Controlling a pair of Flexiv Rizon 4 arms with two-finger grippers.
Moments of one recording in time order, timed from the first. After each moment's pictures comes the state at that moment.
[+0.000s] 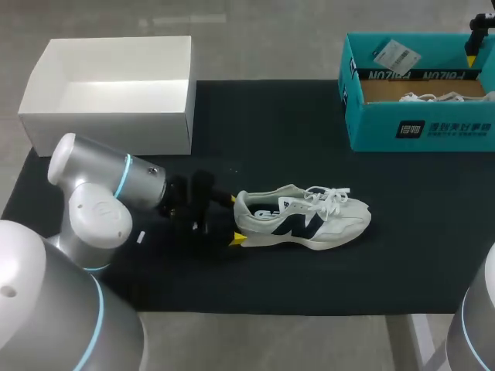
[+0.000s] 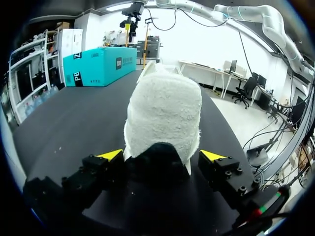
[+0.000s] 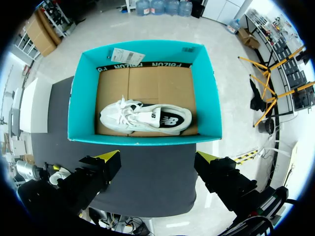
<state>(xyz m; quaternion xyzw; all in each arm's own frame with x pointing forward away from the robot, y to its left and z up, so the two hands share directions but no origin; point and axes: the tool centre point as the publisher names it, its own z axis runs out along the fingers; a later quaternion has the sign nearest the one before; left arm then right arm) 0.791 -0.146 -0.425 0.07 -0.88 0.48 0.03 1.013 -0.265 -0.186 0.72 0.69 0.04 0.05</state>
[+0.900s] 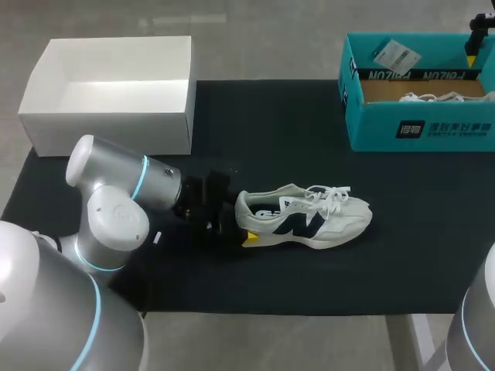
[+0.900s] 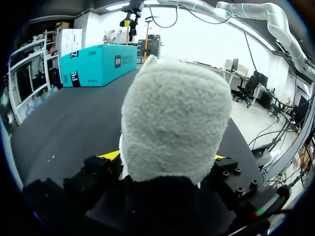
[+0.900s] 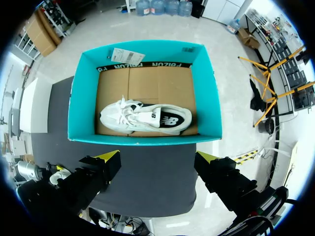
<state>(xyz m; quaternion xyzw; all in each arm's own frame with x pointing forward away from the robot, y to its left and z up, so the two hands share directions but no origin) 0.796 -0.171 -0.435 0.06 -0.88 0.47 0.02 1.013 -0.265 -0.186 0.72 0.69 0.04 0.05</state>
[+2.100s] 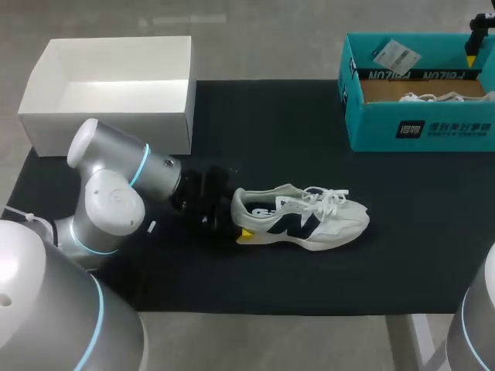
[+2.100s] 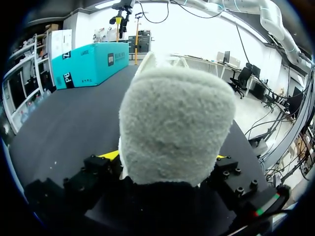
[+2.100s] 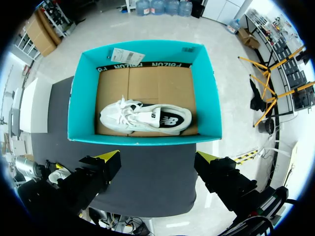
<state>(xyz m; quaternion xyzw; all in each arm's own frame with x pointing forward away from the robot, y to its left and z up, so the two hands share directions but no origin) 0.804 -0.162 -0.436 0.02 -0.89 0.45 0.04 1.013 -0.265 -0.186 0.72 0.69 0.04 0.05</state>
